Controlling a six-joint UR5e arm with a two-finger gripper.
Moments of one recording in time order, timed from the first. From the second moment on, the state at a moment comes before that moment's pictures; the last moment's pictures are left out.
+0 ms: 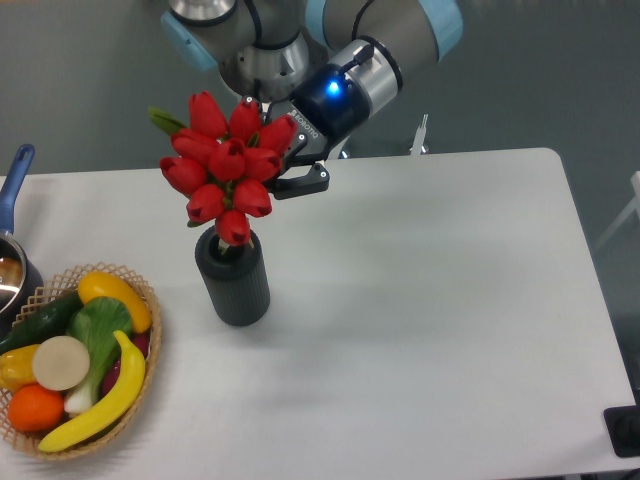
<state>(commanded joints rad) 2.69 -1.58 -1.99 -0.79 0.13 1.07</state>
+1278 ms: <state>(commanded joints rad) 2.70 -1.61 -2.20 -0.79 0.14 1.36</state>
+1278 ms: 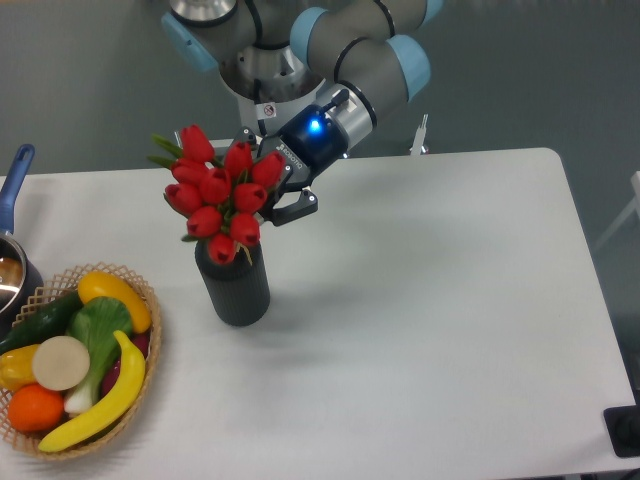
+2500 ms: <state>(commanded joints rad) 2.70 -1.66 -2.25 -0.79 0.25 1.47</state>
